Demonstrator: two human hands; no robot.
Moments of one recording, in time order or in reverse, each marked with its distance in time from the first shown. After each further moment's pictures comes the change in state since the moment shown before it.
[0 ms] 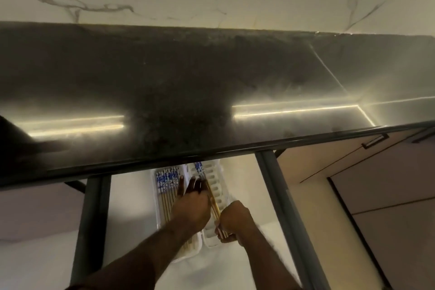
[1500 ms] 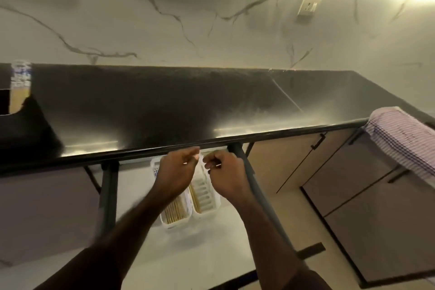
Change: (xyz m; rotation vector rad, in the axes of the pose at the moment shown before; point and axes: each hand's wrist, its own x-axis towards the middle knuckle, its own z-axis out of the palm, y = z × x) left_hand -0.174 0.043 -0.118 -0.702 0.534 0.115; right_hand -0.273 -0.041 -0.046 -0.035 0.536 -0.789
